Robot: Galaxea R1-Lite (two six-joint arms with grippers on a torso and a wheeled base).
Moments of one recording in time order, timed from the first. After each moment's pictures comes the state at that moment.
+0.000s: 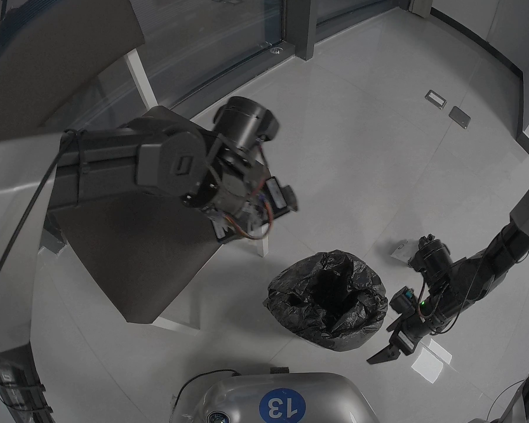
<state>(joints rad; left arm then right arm) -0.66 2.11 -1.88 0.56 0.10 -0.82 0.29 2.04 -0.79 0.02 0.37 -0.45</state>
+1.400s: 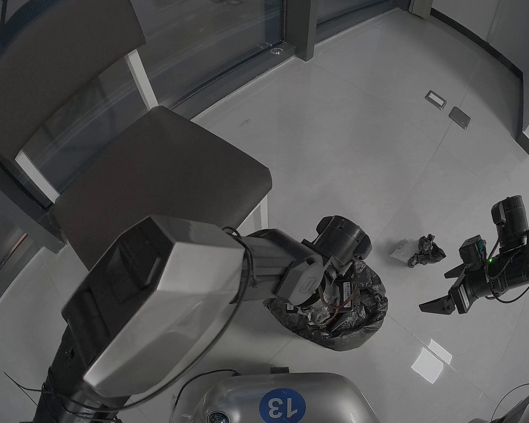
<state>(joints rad) -0.86 2.45 -1.90 0.43 0.14 -0.63 0.06 1.63 -0.70 -0.01 0.32 -0.44</state>
